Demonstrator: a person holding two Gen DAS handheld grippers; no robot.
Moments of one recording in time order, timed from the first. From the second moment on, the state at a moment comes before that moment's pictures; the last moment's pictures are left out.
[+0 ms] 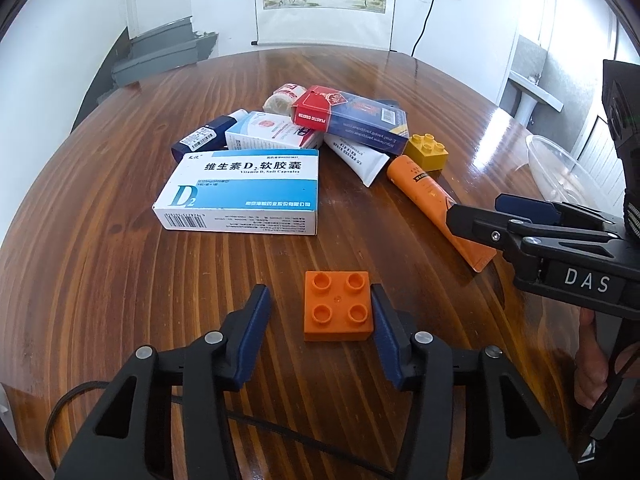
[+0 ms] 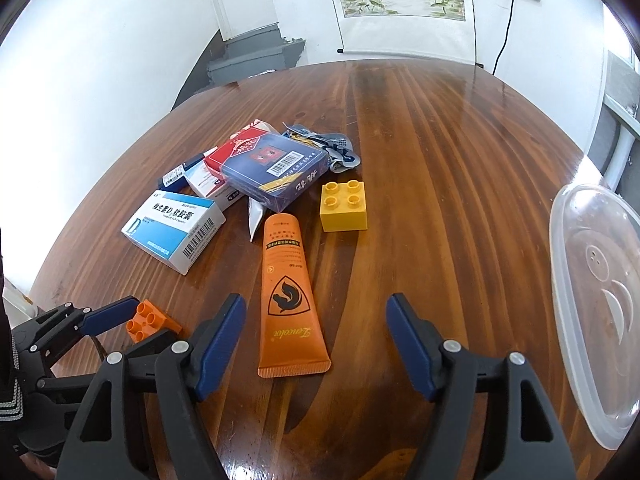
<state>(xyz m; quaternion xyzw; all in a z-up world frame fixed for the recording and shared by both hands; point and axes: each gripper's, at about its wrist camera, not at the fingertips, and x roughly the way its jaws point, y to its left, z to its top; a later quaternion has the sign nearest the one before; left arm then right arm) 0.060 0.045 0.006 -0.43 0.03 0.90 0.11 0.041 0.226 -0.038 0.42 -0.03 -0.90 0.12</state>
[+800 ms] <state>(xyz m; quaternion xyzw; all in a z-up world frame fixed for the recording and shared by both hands) 0.058 0.036 0.008 -0.42 0.01 0.90 0.10 0.022 0.191 -0.049 0.42 0.05 -0.90 0.10</state>
